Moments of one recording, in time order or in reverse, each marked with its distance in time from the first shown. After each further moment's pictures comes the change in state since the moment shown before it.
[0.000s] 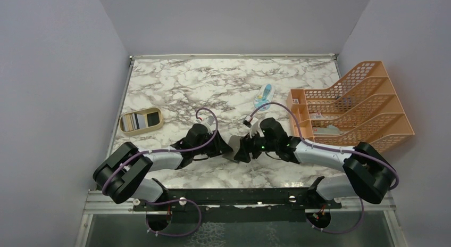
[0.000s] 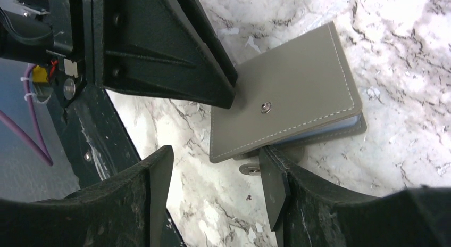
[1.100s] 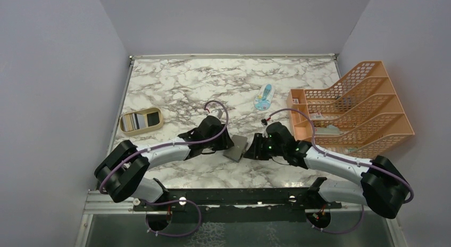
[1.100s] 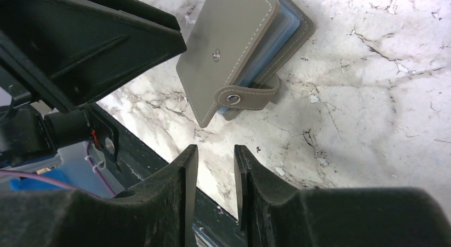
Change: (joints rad) left arm -0.087 0.020 0.234 -0.370 -0.238 0.140; right arm -0.002 -0.203 -0.057 -0.238 0.212 0.489
